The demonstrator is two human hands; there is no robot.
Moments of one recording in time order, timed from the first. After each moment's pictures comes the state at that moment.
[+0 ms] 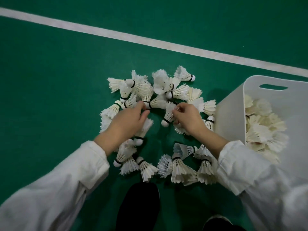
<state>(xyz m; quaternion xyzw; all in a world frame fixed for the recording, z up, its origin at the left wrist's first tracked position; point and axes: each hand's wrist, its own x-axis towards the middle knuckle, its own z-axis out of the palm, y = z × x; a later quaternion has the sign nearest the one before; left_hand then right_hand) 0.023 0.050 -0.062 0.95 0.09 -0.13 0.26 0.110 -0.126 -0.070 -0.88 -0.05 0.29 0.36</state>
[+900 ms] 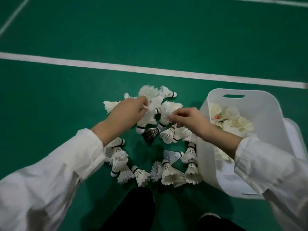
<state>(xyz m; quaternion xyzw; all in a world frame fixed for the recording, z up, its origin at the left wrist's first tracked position) 0.062 0.028 0.043 0.97 0.03 -0.10 0.22 0.111 -0.178 0.035 -0.82 -0.11 0.34 0.45</state>
